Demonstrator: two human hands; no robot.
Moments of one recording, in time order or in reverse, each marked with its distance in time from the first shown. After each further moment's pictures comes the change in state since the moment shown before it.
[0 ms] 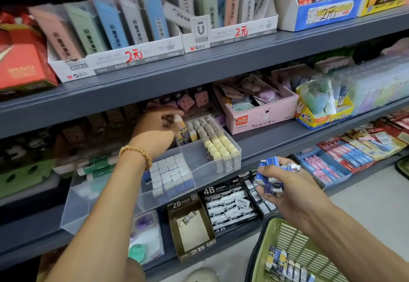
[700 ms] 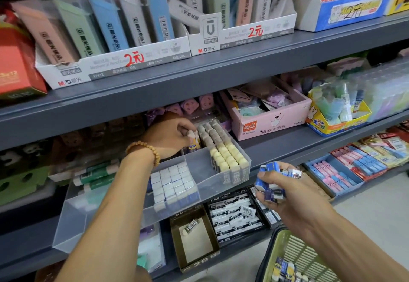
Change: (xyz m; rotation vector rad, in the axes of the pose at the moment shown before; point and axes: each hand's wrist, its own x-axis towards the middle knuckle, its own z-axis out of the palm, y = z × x) left_hand 0.031 -0.013 0.008 0.243 -0.275 0.029; right_hand 0.019 0.001 0.015 -0.001 -0.043 0.005
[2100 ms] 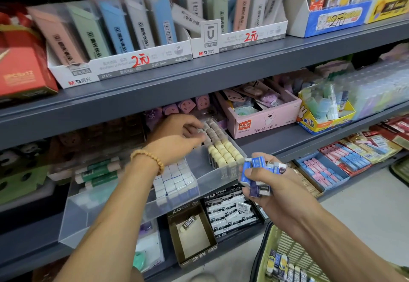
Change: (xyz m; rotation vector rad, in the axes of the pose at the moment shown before) left_hand -0.026 0.018 0.003 -0.162 0.065 0.128; right_hand -0.029 -0.004 0.025 0.043 -0.104 -0.046
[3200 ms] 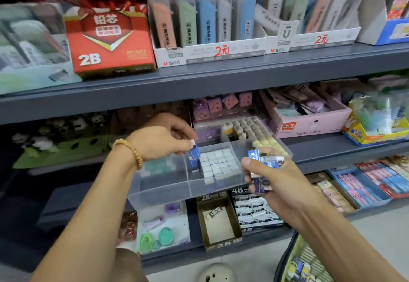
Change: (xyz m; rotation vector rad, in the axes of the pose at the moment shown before) left_hand -0.071 -0.042 -0.090 -0.112 -0.090 -0.202; right_hand -0.006 0.025 0.066 -0.197 -0.200 0.012
